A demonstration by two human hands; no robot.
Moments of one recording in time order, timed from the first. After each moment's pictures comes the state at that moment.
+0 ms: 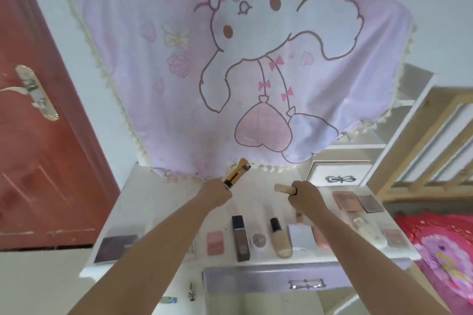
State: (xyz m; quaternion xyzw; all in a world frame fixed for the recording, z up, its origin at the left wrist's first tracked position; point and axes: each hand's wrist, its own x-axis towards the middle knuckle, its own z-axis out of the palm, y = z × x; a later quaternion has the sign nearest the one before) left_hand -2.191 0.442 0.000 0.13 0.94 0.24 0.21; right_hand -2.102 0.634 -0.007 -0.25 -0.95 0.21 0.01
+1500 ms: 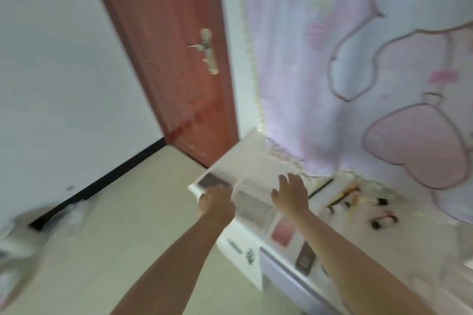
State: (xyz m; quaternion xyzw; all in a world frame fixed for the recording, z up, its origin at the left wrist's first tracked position) left_hand -2.140 0.368 -0.047 -0.18 0.98 0.04 0.10; right_hand -2.213 0.513 -0.074 0.14 -0.97 0.17 -0.09
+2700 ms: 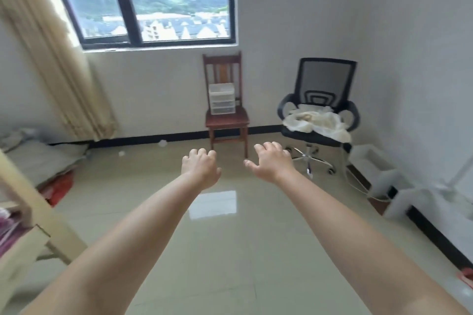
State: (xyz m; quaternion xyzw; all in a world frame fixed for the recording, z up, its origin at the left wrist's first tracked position) left_hand -1.042 0.021 0.057 -0.97 0.23 0.03 0.02; right_hand -1.105 -0.130 0.056 0.98 -0.15 0.01 -0.10
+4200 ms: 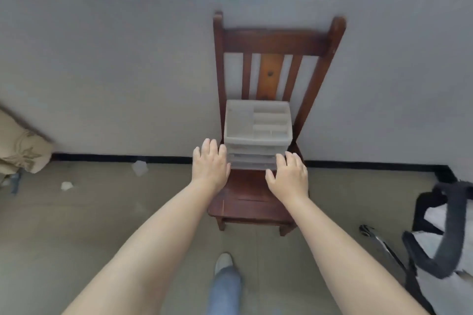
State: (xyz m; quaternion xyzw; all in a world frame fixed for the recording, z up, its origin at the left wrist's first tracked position) left_hand 0.097 -0.339 -0.155 -0.98 0.19 0.05 0.04; right_hand 0.026 -0.492 -0.163 0.97 -0.18 -0.02 -0.16
